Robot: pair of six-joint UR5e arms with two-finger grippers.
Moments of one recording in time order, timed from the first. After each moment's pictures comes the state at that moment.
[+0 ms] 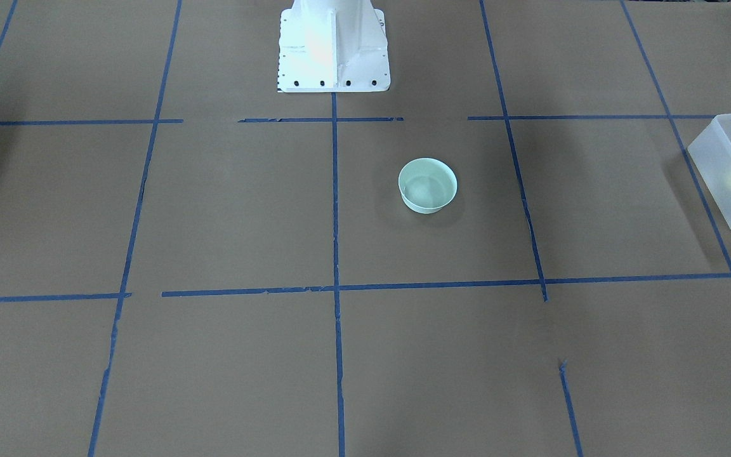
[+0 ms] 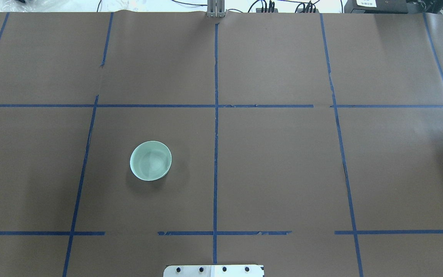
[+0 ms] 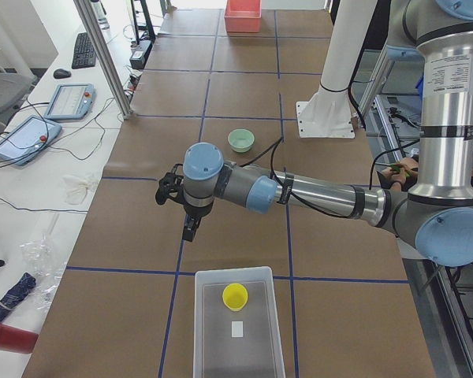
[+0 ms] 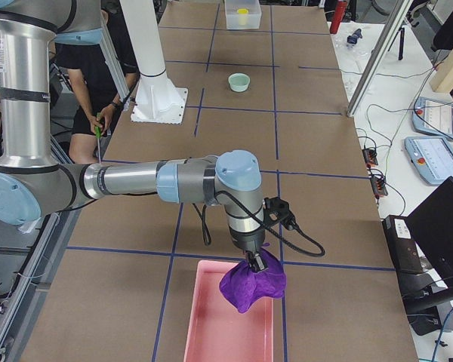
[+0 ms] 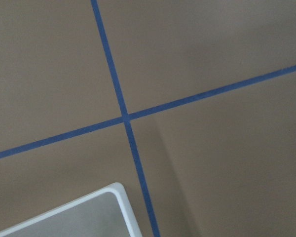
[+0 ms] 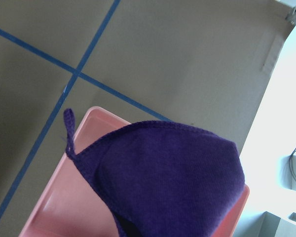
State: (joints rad) left arm -1.52 -1.54 -1.82 -1.74 -2.39 -0.15; right arm 1.79 -1.64 1.76 -1.65 2.09 -0.59
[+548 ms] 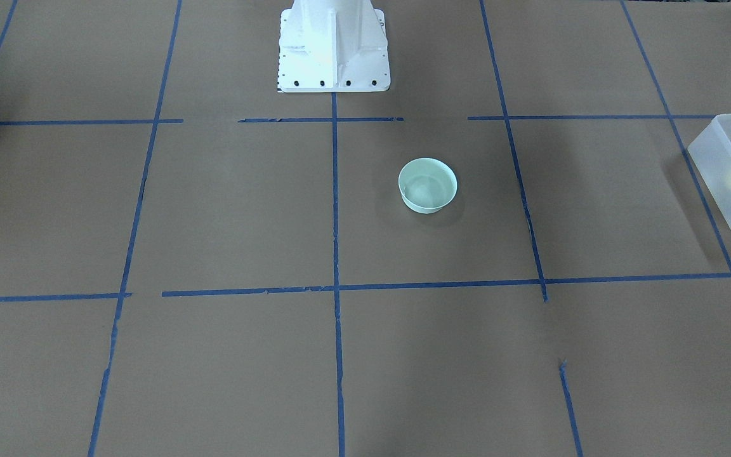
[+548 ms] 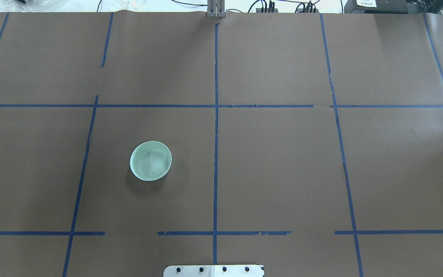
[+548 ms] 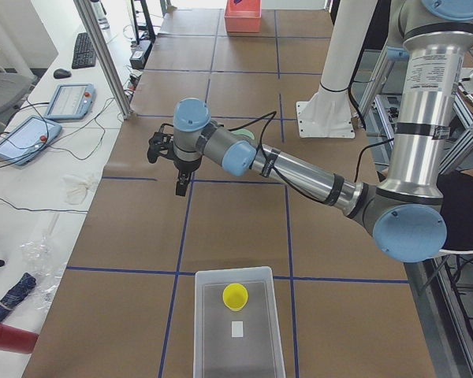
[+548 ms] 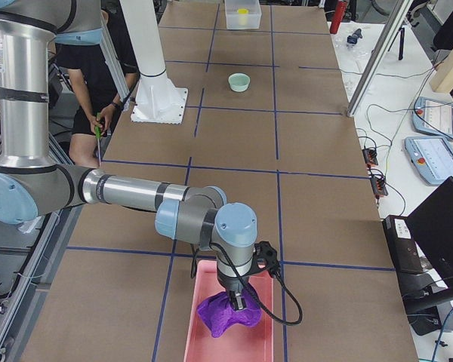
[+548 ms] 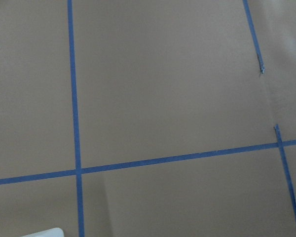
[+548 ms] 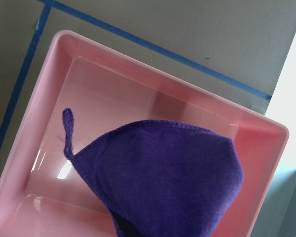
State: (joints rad) left arm -1.37 -1.68 -1.87 -1.75 -2.40 -0.47; right arm 1.79 -1.65 1.59 -1.65 2.11 -0.59
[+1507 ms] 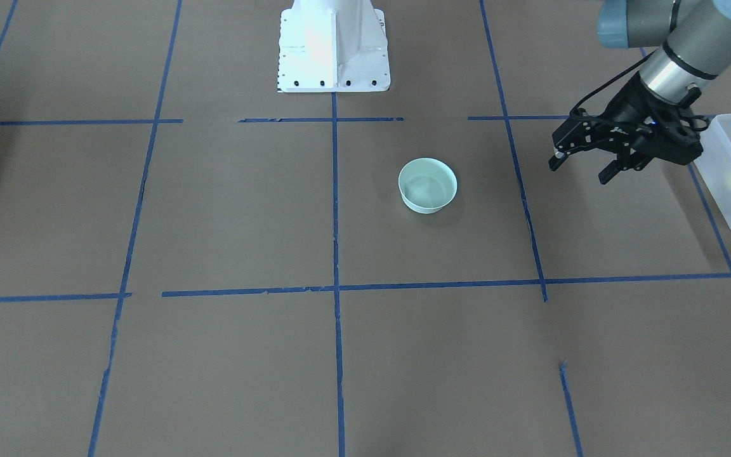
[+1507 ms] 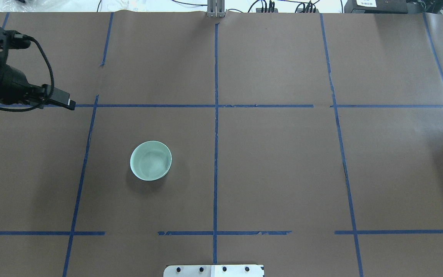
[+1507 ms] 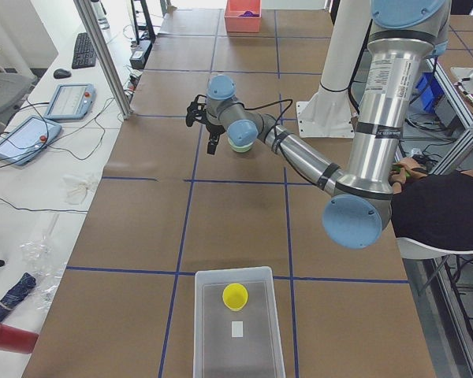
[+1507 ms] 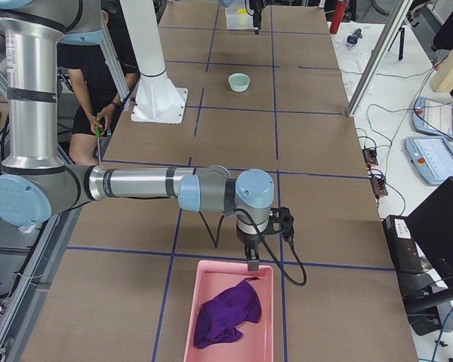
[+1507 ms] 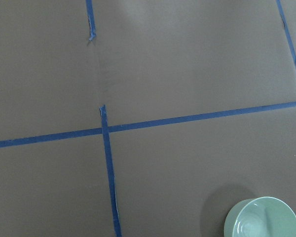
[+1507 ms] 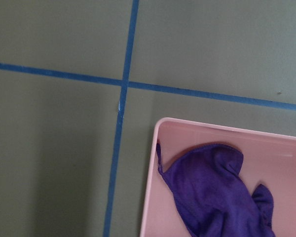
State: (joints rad) left arm -0.92 -1.74 -1.98 -1.90 -2.18 -0.92; right arm 1.62 -1.64 1.74 -1.65 2.30 -0.09
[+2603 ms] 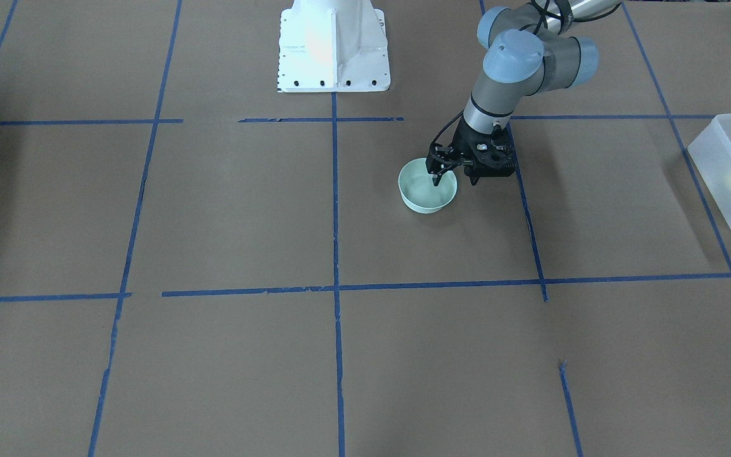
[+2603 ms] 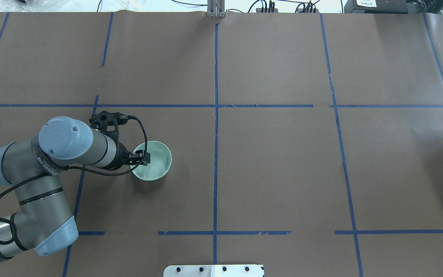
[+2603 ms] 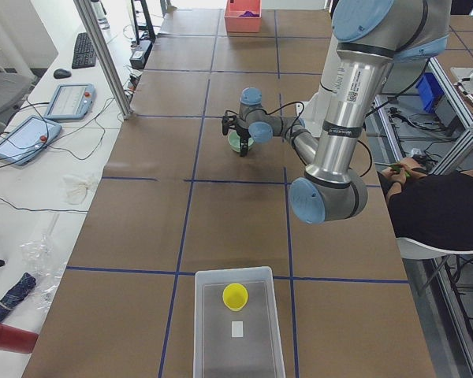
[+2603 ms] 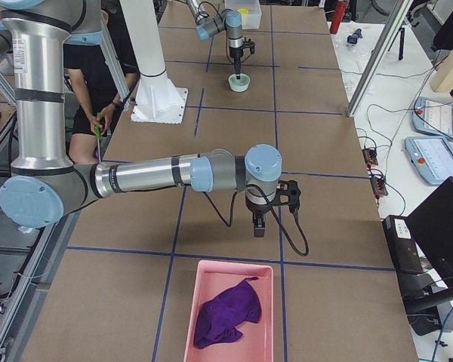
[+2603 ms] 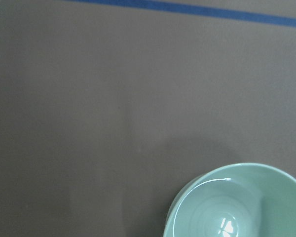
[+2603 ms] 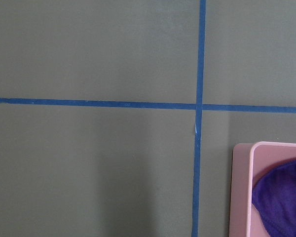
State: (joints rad) left arm -0.51 -1.87 -1.81 -1.90 -1.84 -1.29; right arm 1.56 -1.61 1.79 -1.65 2.41 0.05
